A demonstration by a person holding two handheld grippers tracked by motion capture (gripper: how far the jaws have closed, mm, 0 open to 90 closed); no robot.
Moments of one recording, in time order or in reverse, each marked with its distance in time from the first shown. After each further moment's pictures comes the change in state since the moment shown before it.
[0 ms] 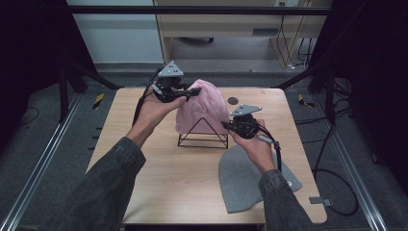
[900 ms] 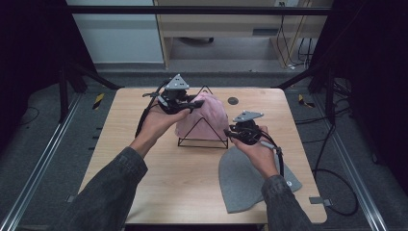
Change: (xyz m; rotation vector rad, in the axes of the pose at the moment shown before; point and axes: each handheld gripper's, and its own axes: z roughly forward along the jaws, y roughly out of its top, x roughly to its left) left arm -0.020 -0.023 0.012 0.075 -0.014 0.005; right arm -0.001 -0.023 0.002 0.056 -0.010 0.039
